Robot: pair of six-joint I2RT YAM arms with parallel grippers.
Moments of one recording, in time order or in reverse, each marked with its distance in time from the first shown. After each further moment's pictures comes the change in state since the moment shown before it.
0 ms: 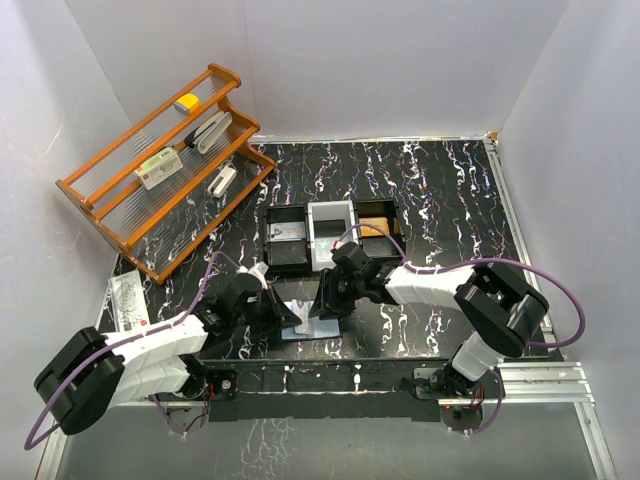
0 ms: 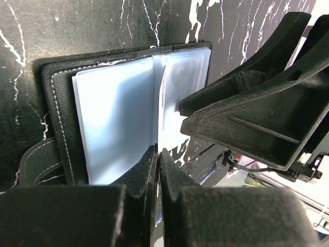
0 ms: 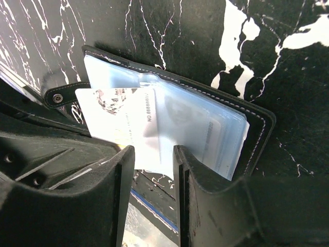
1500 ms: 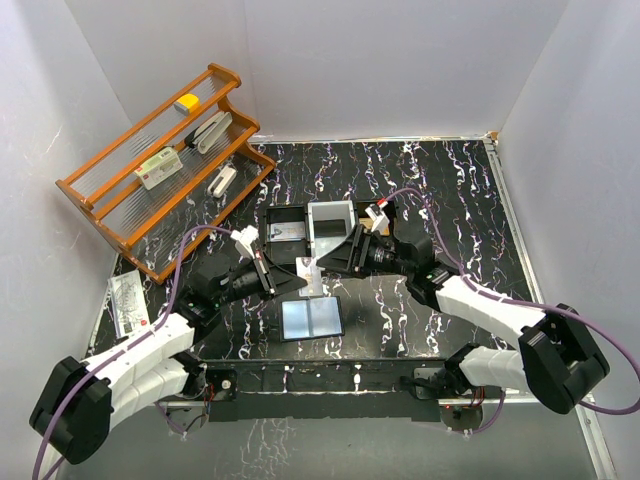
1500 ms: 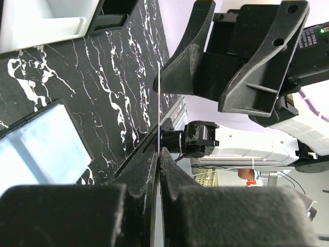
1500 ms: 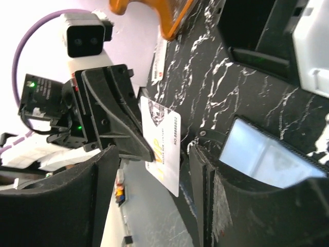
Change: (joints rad) left arm 0.190 -0.161 0.064 0.268 0.277 0.048; right arm -0.243 -0.391 -0.161 0.444 -0.210 0.061
